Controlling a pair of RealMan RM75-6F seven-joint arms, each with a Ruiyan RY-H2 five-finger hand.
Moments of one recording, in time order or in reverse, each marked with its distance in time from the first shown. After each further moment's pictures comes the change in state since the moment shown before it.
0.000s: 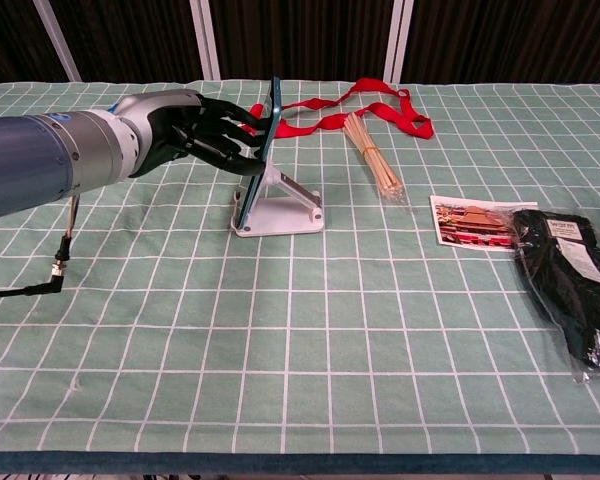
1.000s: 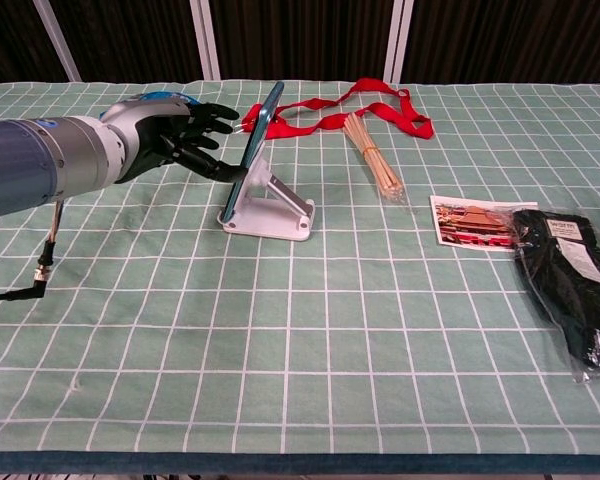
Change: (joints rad) left arm 0.005 0.035 0.033 -0.027 -0.032 0.009 0.042; right arm -0.002 0.001 -0.002 -0.001 -0.002 0.002 0.001
